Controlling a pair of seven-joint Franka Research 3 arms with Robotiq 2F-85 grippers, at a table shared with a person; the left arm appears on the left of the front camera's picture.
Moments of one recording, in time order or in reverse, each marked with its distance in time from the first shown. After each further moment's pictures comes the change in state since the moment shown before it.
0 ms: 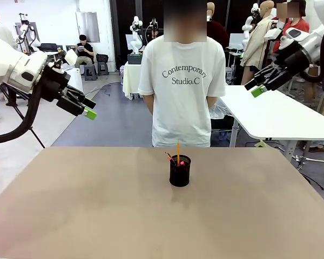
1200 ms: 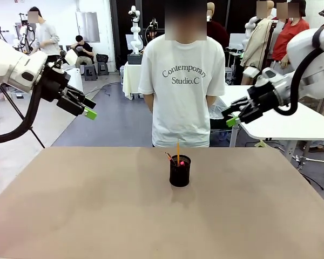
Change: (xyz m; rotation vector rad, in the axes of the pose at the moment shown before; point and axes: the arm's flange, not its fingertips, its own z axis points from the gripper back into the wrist) left arm 0.000 0.000 0.000 0.000 0.000 0.000; right arm -0.053 0.000 -0.105 0.033 -0.159 0.052
